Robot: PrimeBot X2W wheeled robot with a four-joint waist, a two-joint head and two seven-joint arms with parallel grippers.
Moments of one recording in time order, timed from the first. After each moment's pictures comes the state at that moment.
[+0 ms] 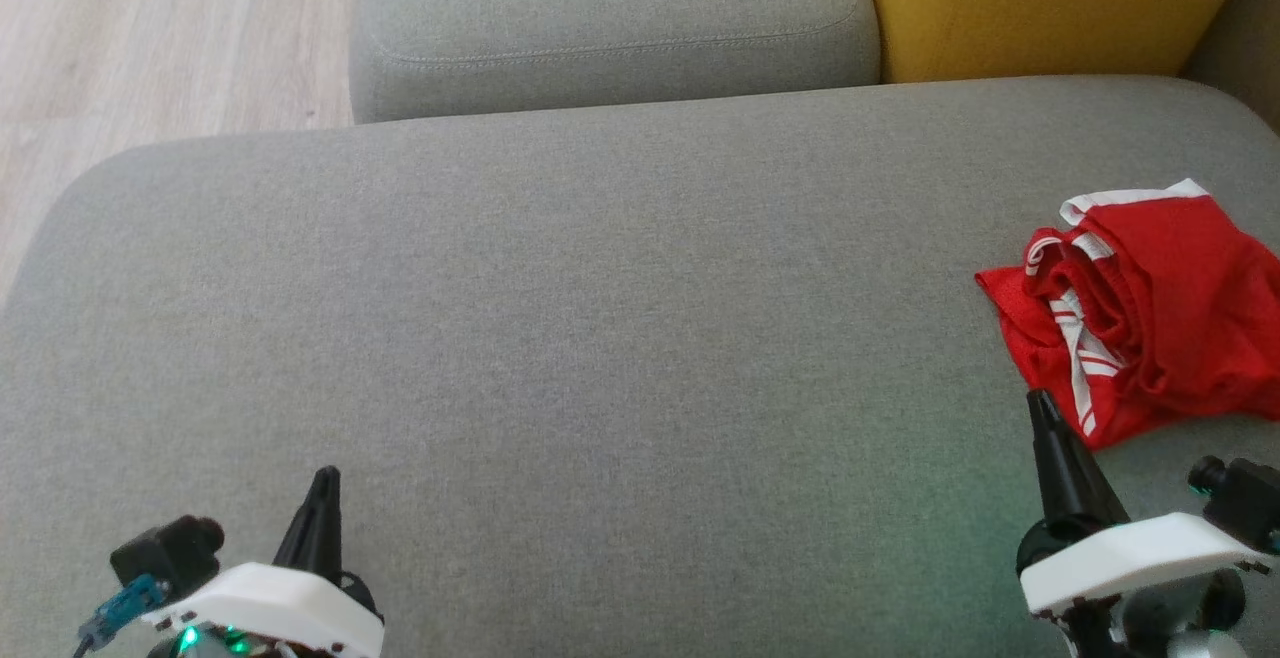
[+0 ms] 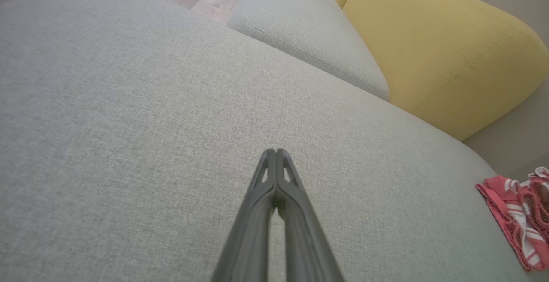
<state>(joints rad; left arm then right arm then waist) 0.11 0.23 -0.25 0.14 -0.71 0.12 -0.11 0.13 -0.05 0.00 0.00 0.59 0.12 0.11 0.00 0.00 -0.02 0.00</state>
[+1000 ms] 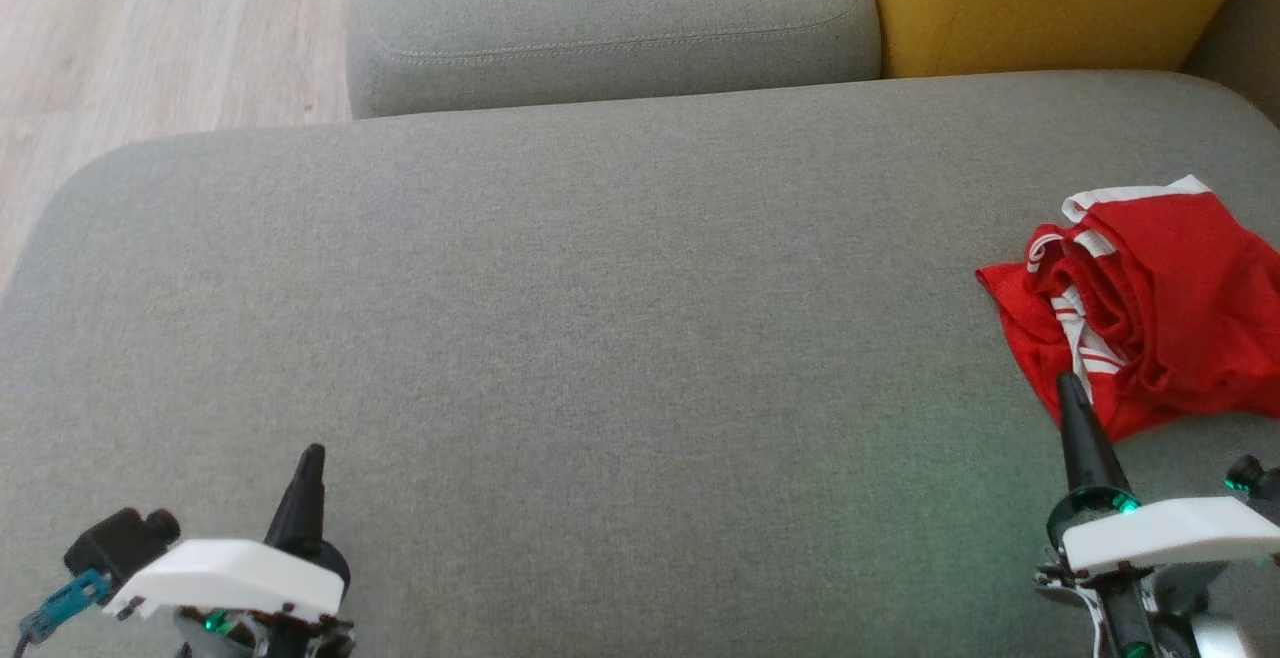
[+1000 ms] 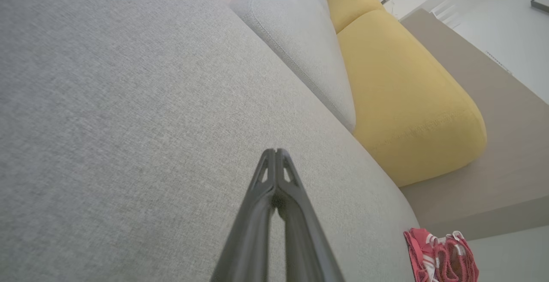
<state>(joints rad) 0.06 0.18 -0.15 0.18 -1.03 0.04 -0.04 0.06 -0.05 -0.03 0.09 0.95 0.12 0.10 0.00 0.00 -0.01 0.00</state>
